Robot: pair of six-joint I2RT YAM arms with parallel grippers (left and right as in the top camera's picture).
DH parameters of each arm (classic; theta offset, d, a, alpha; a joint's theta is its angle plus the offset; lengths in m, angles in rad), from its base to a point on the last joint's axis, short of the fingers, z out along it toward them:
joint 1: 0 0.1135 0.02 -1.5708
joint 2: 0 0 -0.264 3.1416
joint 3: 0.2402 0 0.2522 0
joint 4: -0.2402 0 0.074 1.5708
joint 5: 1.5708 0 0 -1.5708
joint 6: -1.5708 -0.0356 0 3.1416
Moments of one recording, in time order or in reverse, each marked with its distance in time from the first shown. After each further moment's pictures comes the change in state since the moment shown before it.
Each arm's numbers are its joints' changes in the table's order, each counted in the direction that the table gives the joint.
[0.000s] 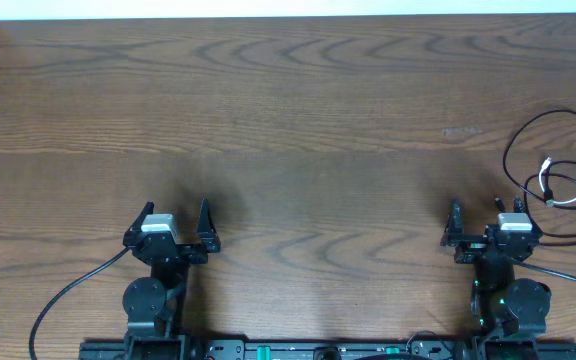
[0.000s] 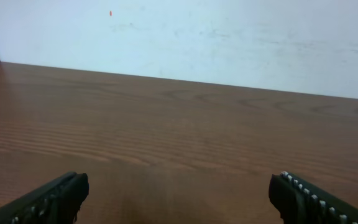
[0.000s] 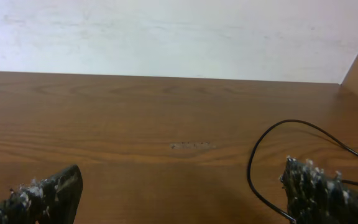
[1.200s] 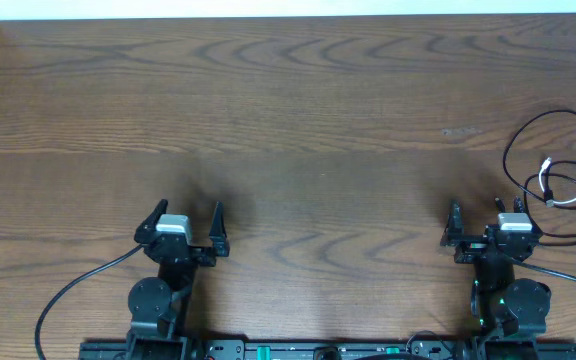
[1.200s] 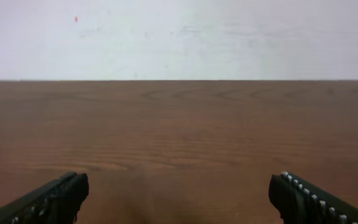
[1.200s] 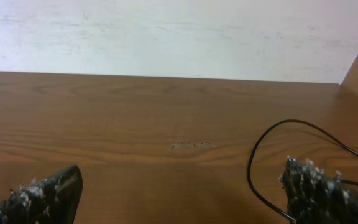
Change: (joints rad) left arm -0.082 0.000 0.000 0.002 0.027 -0.076; right arm 0.000 0.000 0.000 0.000 0.000 0.000
